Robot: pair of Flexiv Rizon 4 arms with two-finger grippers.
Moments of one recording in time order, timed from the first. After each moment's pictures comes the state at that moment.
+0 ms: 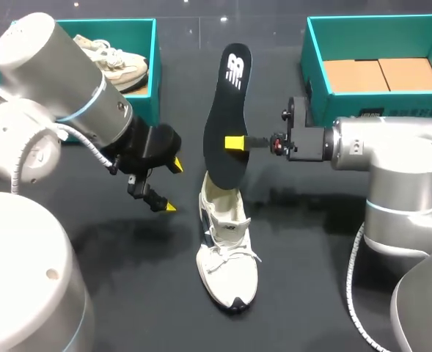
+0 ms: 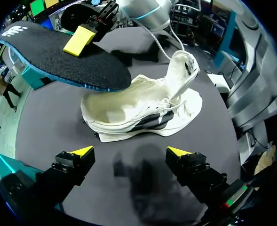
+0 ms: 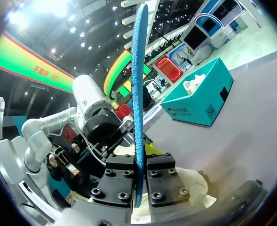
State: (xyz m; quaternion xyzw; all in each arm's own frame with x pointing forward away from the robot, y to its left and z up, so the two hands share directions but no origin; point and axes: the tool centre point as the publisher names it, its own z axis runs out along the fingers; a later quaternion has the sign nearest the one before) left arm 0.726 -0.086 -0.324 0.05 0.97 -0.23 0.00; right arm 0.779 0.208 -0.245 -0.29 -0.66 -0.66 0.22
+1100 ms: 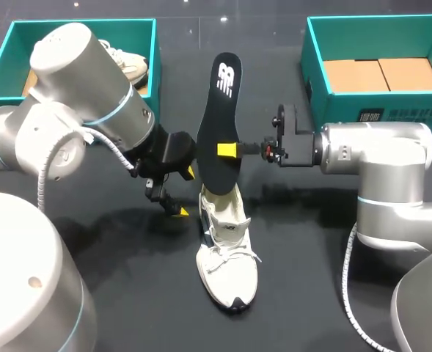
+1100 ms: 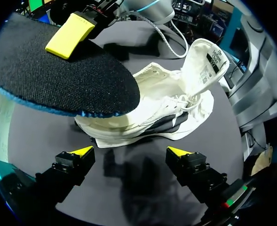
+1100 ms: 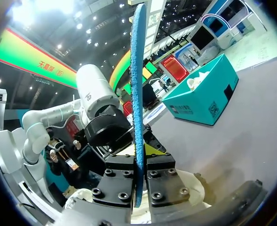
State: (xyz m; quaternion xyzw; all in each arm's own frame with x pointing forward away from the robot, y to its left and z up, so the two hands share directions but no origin) left arm 0.737 -0.107 -0.359 0.05 0.97 -0.22 -0.02; right arm 0.782 0.220 -0.268 -0.26 -0.66 -0.67 0.23
